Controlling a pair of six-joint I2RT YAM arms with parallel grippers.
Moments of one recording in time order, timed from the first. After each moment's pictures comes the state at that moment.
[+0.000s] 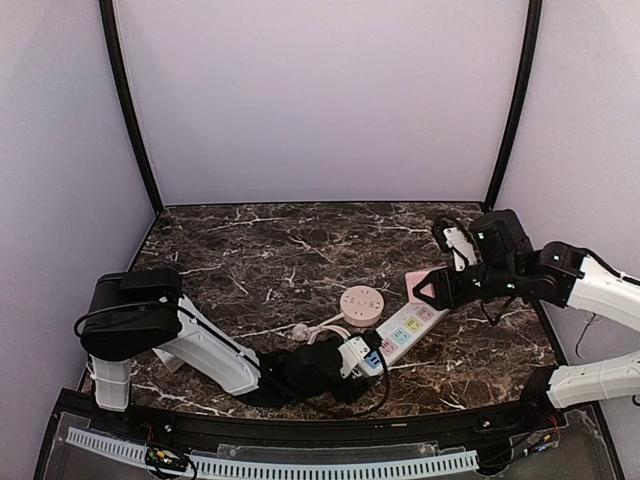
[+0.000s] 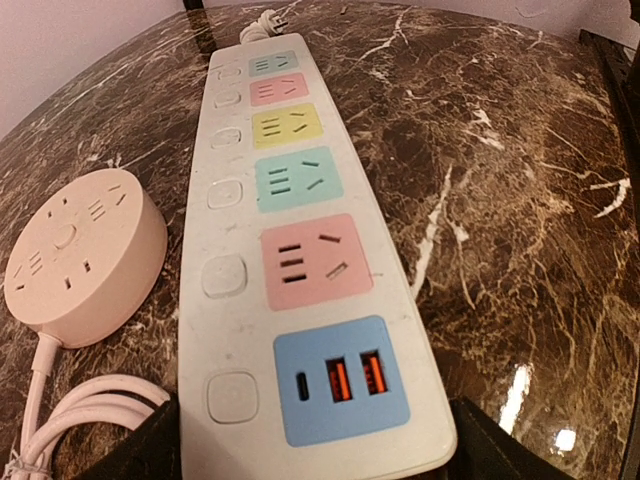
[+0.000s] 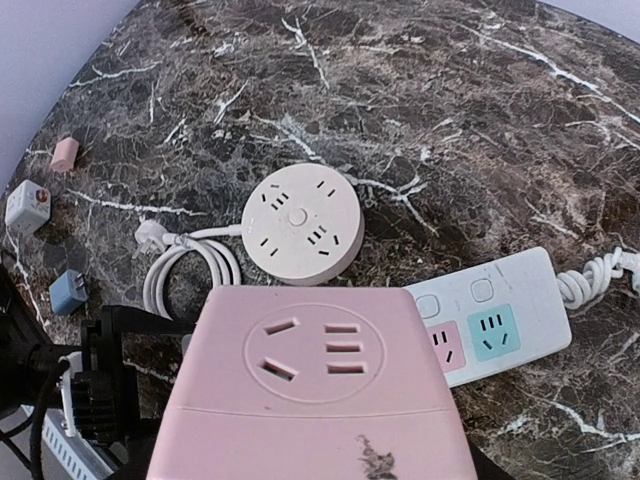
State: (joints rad) left arm -1.35 2.05 0.91 0.62 -0.34 -0.05; right arm 0.77 0.98 0.83 -0.60 0.02 0.36
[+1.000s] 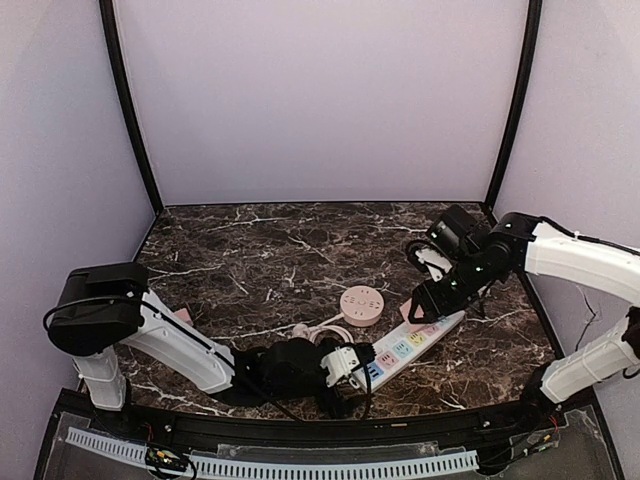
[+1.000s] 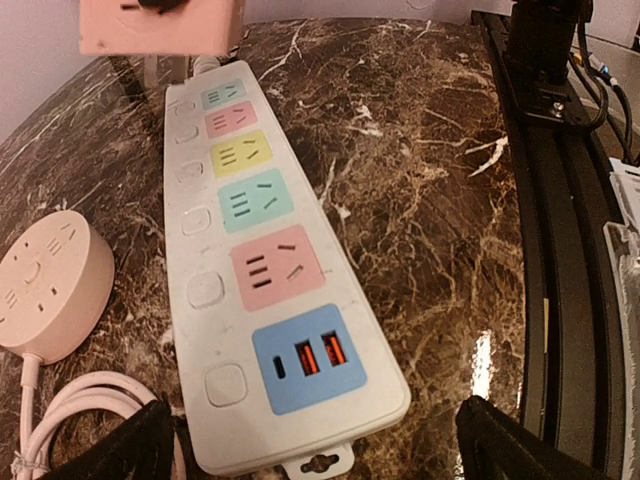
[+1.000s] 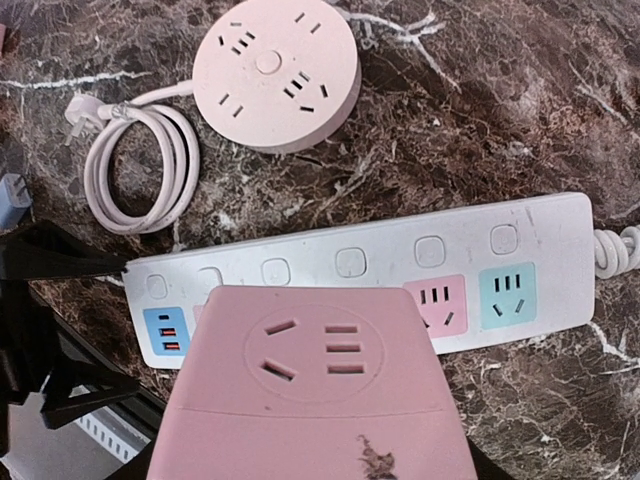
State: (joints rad) left arm -1.36 1.91 0.77 0.64 -0.16 0.05; right arm 0.77 1.29 1.05 -0.93 -0.08 0.35
